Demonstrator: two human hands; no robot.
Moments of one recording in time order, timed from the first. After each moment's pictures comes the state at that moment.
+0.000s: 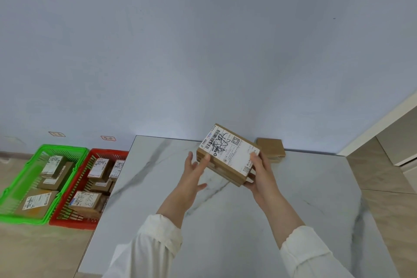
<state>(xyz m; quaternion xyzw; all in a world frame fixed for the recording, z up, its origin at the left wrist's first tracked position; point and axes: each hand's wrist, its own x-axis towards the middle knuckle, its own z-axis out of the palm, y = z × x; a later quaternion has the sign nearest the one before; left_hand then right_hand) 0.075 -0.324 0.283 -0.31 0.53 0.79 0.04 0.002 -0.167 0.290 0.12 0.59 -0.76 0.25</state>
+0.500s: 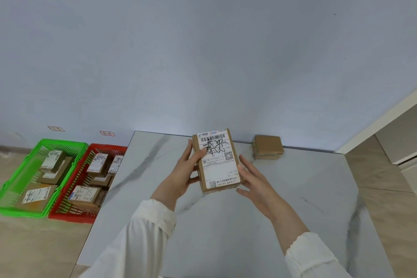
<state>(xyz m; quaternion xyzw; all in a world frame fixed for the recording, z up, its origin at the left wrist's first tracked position) 0.065 -0.337 0.282 -0.28 0.57 0.77 0.07 0.016 -0.144 0.284 0.01 0.65 -0.65 0.39</state>
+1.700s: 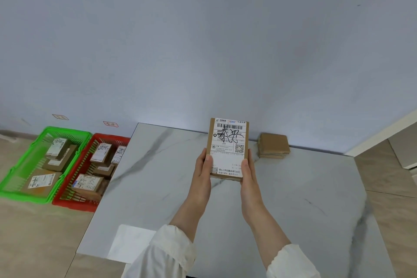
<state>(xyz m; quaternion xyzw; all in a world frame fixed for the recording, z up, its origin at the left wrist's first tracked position) 0.070 -0.281 0.270 -0.29 0.59 0.75 -0.07 0.027 -0.185 0.272 0.04 0.65 -0.71 0.25</state>
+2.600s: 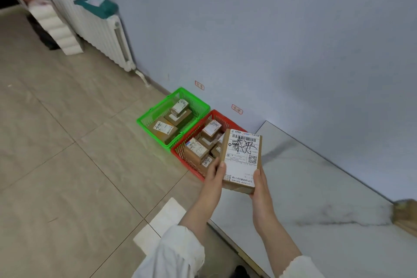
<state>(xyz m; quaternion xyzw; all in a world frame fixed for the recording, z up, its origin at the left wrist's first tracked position) 0.379 -0.578 0.240 -0.44 0.48 0.74 -0.18 0.293 -0.500 0.238 -0.11 0.69 -0.59 0.41</state>
